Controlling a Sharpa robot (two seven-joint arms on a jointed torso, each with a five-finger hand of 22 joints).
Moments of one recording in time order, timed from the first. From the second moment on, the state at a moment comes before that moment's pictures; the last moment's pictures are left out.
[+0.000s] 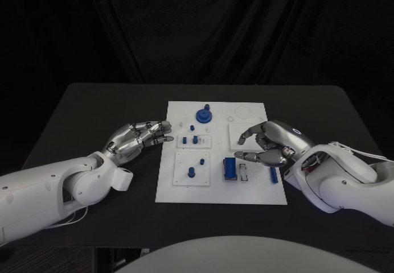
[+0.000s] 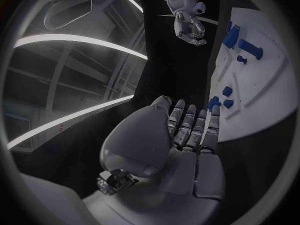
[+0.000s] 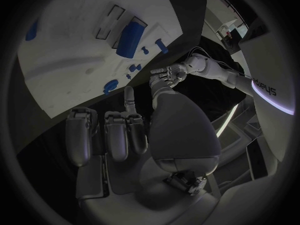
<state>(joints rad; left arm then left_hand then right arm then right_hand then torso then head) 1.11 -0.95 -0.21 1.54 -0.06 0.08 0.60 1.54 0.16 0.00 0.26 0.59 0.71 0.19 0.09 0.07 0.42 0.24 0.38 0.06 0.28 0.26 0.35 0.06 0.11 0.37 0.29 0.17 0.38 1.20 -1.15 -0.25 2.00 -1.45 -0.65 -0.27 1.30 -0.18 0.08 0.29 0.27 0.88 0.09 0.24 0.60 1.47 0.01 1.57 1.31 1.47 -0.05 1.57 1.31 0.02 1.47 0.05 1.48 1.31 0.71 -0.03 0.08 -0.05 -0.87</state>
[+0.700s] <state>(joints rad) 1.10 -0.96 -0.21 1.54 -0.06 0.08 0.60 1.54 0.16 0.00 0.25 0.59 0.71 0.19 0.09 0.07 0.42 0.24 0.38 0.06 0.28 0.26 0.35 0.06 0.11 0.37 0.29 0.17 0.38 1.12 -1.12 -0.25 1.98 -1.72 -0.58 -0.35 1.41 -0.21 0.04 0.30 0.22 0.62 0.12 0.25 0.52 1.47 0.02 1.57 1.31 1.47 -0.05 1.57 1.31 0.02 1.46 0.06 1.45 1.31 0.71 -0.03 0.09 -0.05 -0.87</state>
